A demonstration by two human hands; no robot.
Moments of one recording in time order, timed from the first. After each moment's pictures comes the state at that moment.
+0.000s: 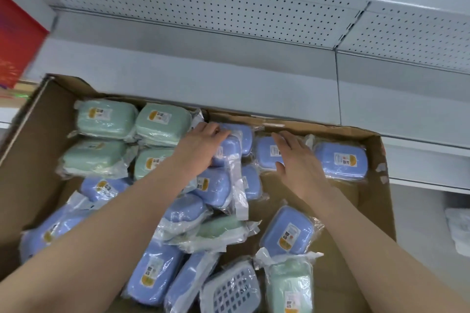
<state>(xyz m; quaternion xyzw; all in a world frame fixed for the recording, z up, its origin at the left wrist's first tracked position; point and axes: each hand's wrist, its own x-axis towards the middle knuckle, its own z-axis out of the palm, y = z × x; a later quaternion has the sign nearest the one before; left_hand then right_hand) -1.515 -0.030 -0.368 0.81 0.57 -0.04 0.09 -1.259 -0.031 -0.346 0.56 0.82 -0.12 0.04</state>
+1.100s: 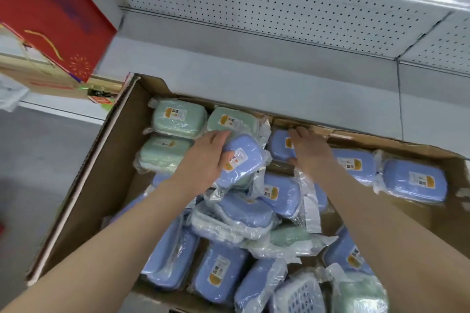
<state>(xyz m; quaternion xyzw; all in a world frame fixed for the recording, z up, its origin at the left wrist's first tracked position) -1.646 -0.086 -0.350 0.71 0.67 0.11 0.21 -1.393 0.020 -0.381 0.53 0.82 -0.09 0.18</state>
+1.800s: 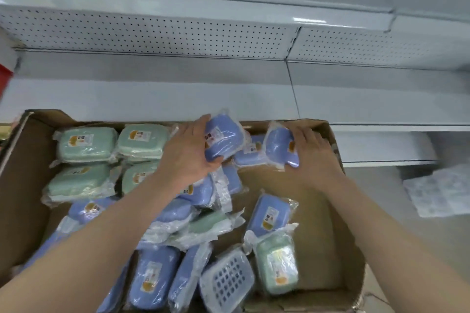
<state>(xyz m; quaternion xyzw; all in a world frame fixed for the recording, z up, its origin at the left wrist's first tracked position) -1.488 -0.059 -0.284 0.78 0.59 0.17 0.12 -1.190 -0.066 -0.290 0.64 0.77 -0.01 -0.05</state>
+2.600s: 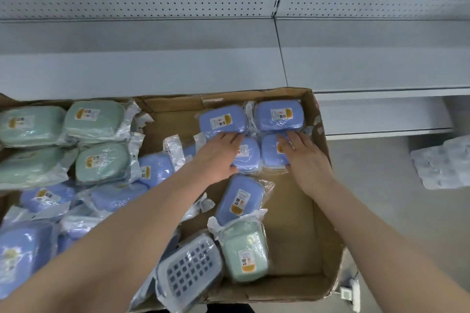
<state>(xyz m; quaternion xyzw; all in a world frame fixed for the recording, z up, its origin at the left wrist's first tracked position) -1.344 -0.062 -0.374 0.87 0.46 -0.08 0.15 -1.110 -0.099 -0.370 0.61 0.78 -0.05 0.09</state>
